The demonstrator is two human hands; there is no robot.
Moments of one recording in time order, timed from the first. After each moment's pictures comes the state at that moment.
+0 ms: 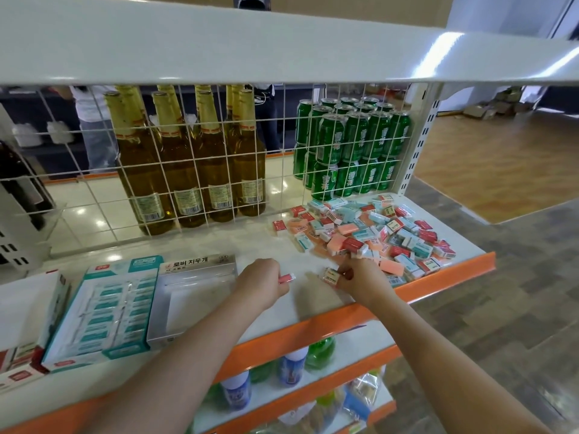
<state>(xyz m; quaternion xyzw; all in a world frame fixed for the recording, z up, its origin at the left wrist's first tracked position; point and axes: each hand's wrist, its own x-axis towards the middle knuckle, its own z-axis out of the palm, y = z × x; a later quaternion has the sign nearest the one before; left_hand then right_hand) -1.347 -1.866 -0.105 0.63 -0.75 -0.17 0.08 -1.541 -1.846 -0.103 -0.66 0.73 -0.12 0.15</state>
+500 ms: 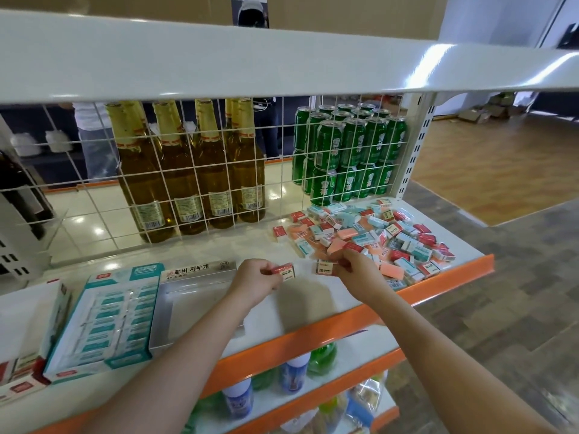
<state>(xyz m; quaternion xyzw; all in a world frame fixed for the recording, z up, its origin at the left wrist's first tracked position) -1.334 -1.873 -0.111 0.60 -0.58 -0.45 0.33 -1.533 -1.849 -0.090 -0.65 0.69 -0.24 0.20</state>
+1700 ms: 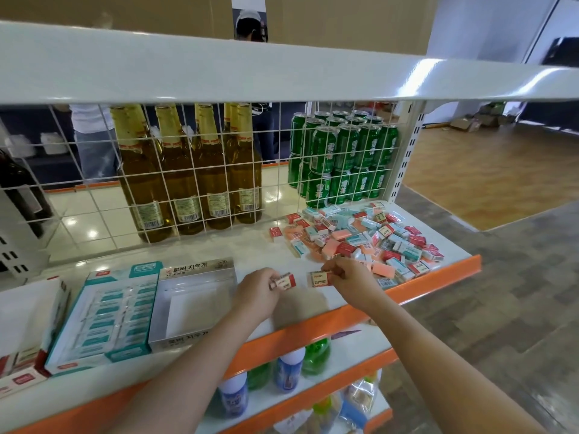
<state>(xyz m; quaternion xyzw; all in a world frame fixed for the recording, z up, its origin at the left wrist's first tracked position) -1.343 -1.851 -0.120 0.63 -0.70 -0.25 0.23 -1.528 -1.825 -0.083 -0.66 0.68 -0.22 0.23</state>
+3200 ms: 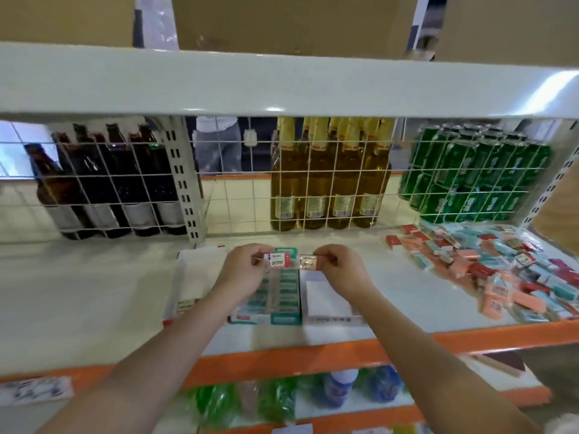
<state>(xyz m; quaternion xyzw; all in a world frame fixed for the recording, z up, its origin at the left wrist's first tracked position) -1.109 -1.795 -0.062 0.68 -0.57 -0.25 0.38 -1.287 -1.832 -0.068 -0.72 0.56 -0.30 0.29</state>
